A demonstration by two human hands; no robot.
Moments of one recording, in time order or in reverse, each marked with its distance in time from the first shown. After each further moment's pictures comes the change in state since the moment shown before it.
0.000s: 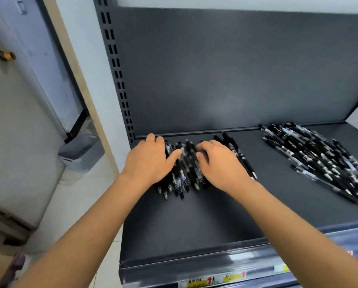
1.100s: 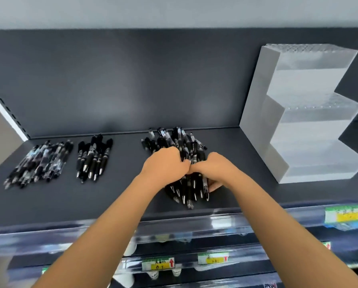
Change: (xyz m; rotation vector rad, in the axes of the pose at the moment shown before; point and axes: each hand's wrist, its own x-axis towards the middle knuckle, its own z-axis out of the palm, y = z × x) left_hand 0.015 0.402 0.022 -0.289 -0.142 -0.042; right_hand -0.065 0.318 -0.175 0.483 -0.416 0.495
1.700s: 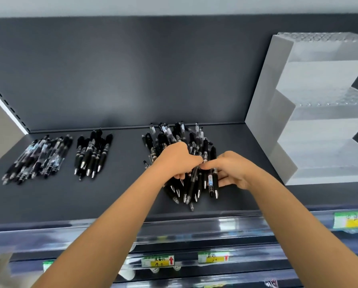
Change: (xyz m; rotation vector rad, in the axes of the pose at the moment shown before) left_hand 0.024 0.017 0.007 -0.176 -0.152 -0.078; right_hand 0.016 0.028 -0.024 0.373 -0.206 -0.027
